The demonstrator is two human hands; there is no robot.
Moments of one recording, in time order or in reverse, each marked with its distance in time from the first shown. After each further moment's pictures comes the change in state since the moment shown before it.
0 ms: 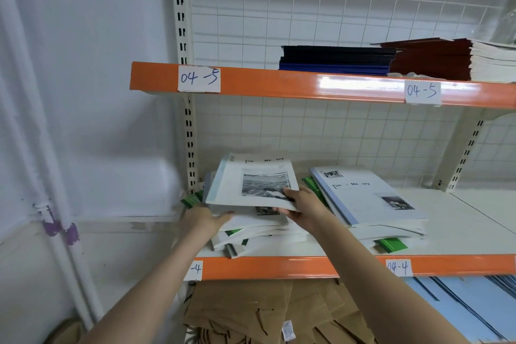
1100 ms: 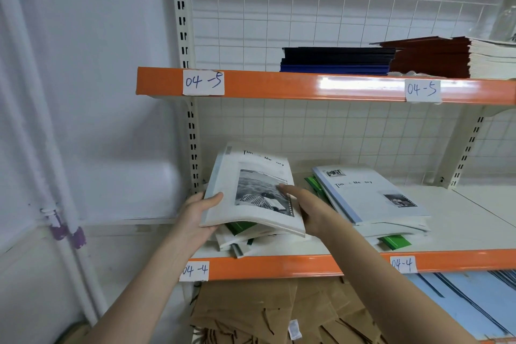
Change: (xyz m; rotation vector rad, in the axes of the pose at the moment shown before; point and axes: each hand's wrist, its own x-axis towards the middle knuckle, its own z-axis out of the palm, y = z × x) left_hand -0.035 0.007 -0.045 -1.453 -0.273 -0.055; right_hand -0.018 -0.004 0.005 -0.153 -0.068 0.188
